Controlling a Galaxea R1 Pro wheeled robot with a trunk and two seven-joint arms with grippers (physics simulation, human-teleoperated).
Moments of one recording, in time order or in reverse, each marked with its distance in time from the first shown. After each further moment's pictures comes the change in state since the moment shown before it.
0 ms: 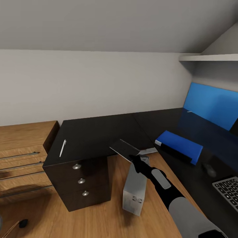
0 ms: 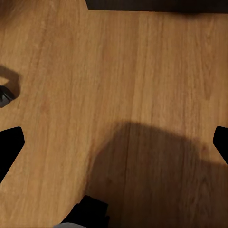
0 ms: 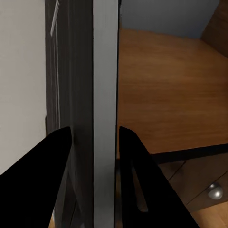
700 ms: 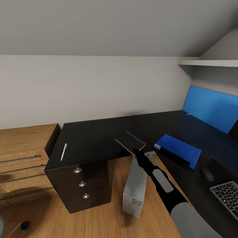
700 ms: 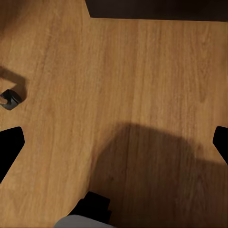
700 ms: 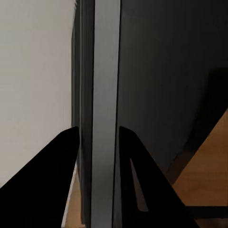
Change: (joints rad) left arm 0.000 0.000 -0.001 0.001 0.000 0.004 0.000; right arm 0.061 -0.007 -0.001 -0.161 0.016 -0.166 0.063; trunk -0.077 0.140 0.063
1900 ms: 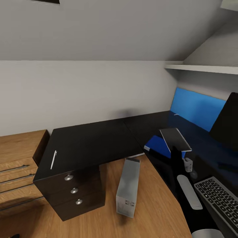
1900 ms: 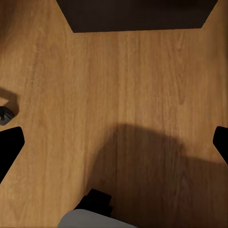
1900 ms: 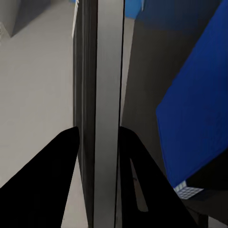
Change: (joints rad) left arm 0.000 0.000 0.001 0.000 0.000 0.000 0.000; right arm 0.210 -0.070 -0.234 -0.440 -0.028 -0.435 -0.251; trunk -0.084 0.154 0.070
